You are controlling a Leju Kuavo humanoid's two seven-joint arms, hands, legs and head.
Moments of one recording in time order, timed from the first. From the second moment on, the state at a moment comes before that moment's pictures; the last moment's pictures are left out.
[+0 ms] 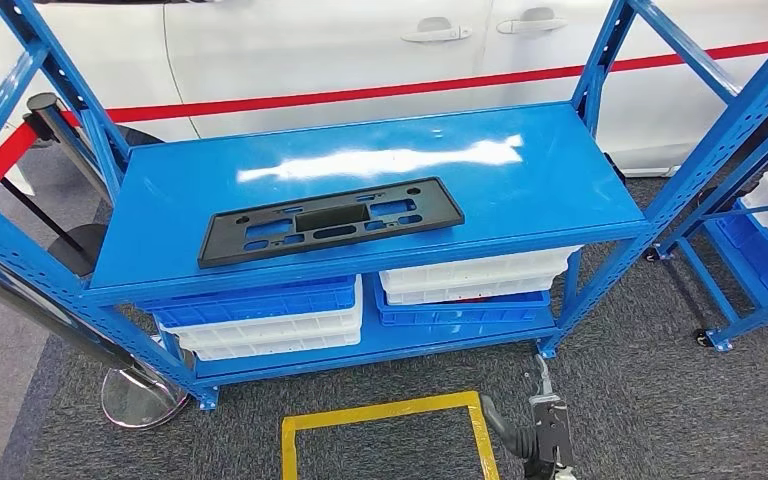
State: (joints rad) left arm 0.00 -0.15 0.71 -0.25 -0.34 0.18 -0.45; right arm 0.02 0.10 -0.08 -0.99 0.18 -0.21 -0.57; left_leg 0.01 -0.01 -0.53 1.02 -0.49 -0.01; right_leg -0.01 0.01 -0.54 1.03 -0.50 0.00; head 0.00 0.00
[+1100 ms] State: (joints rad) left arm 0.00 -0.14 0.70 -0.24 -0.57 0.14 -0.44; right arm 0.00 -0.05 0.43 -1.67 0.51 -0.16 -0.36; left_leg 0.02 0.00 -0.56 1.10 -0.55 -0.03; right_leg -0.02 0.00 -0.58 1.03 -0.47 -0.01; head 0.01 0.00
